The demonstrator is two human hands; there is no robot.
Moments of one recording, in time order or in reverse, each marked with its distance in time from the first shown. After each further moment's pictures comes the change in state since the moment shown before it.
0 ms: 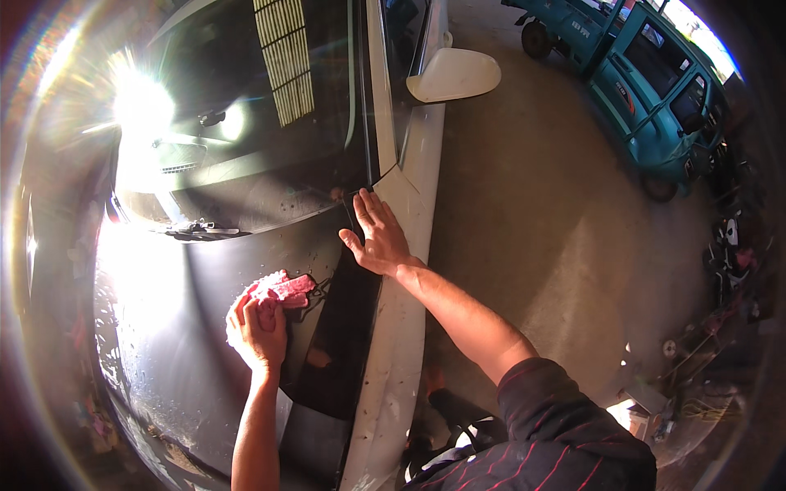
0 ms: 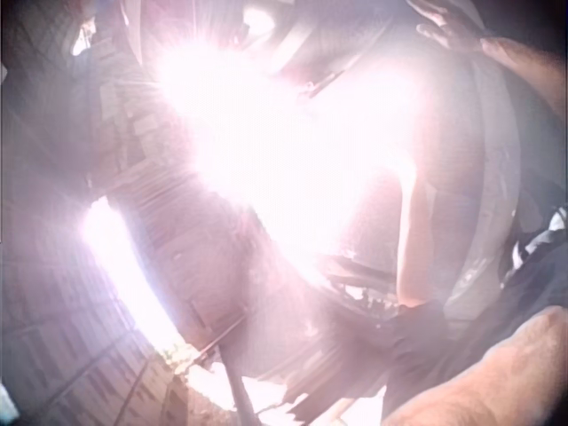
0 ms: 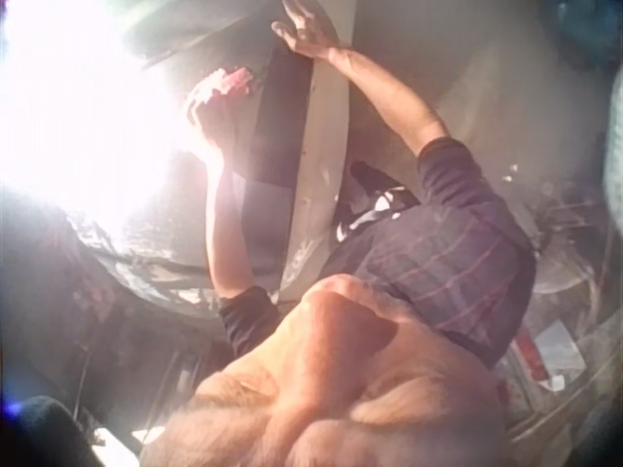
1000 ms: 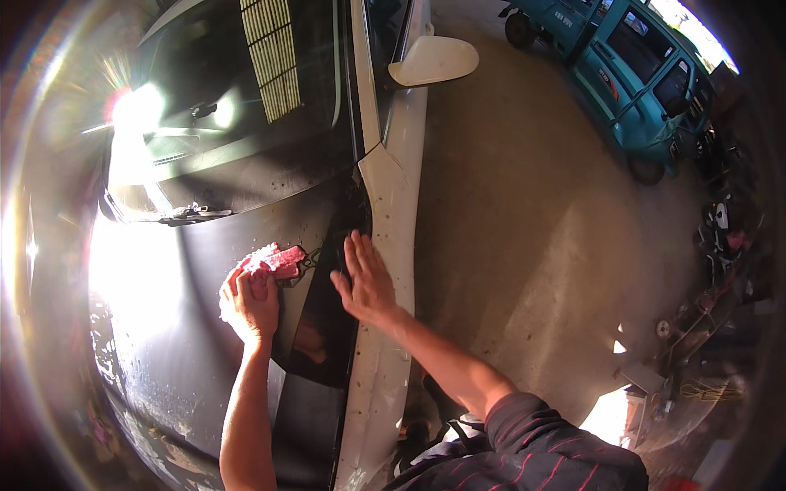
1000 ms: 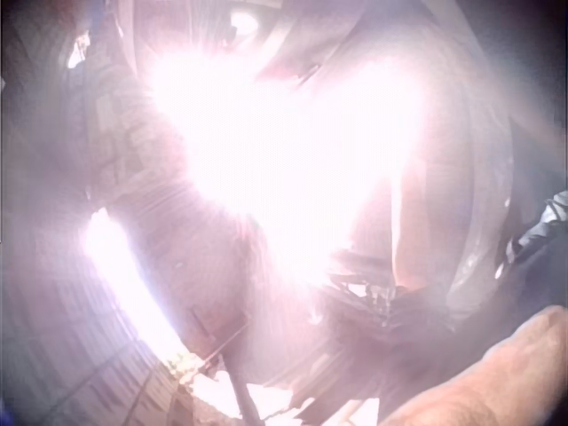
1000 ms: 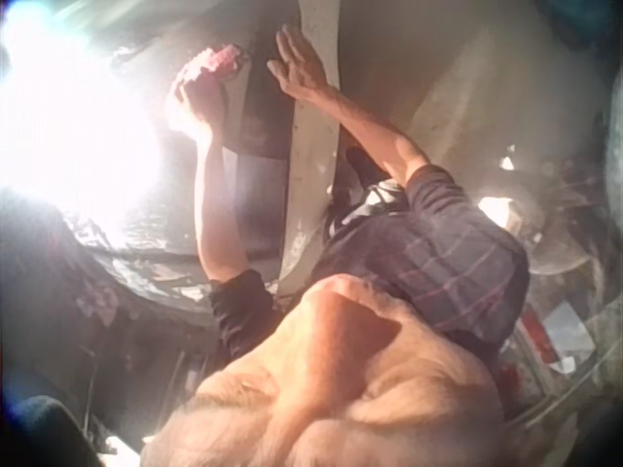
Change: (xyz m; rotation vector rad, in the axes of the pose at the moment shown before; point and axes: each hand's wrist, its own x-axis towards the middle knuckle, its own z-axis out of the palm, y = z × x) left_hand -0.005 -0.008 0.008 0.007 0.049 0.039; right_hand -0.139 -0.097 0.003 0.011 -0.030 0.142
